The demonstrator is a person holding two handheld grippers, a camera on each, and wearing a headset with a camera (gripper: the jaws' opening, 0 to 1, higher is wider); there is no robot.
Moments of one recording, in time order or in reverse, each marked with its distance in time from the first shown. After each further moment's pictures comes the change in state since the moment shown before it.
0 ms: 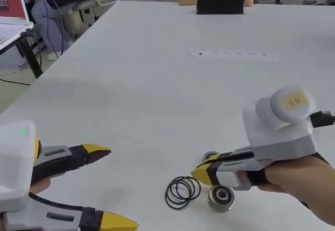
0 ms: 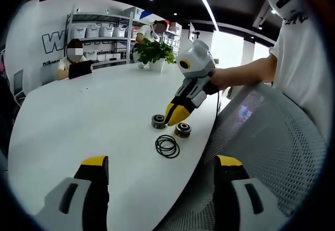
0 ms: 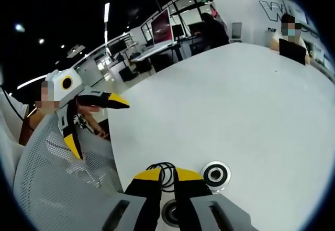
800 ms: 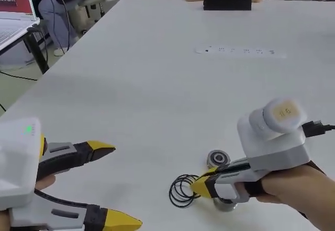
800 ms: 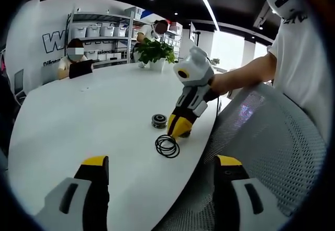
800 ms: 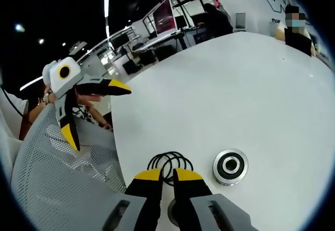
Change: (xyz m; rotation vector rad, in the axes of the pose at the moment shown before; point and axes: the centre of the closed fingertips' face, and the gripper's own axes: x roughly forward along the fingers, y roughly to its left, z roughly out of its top) left arm 0.000 -0.001 0.000 -0.003 0.002 0.006; right arm 0.018 0.009 -0.023 0.021 0.074 0.053
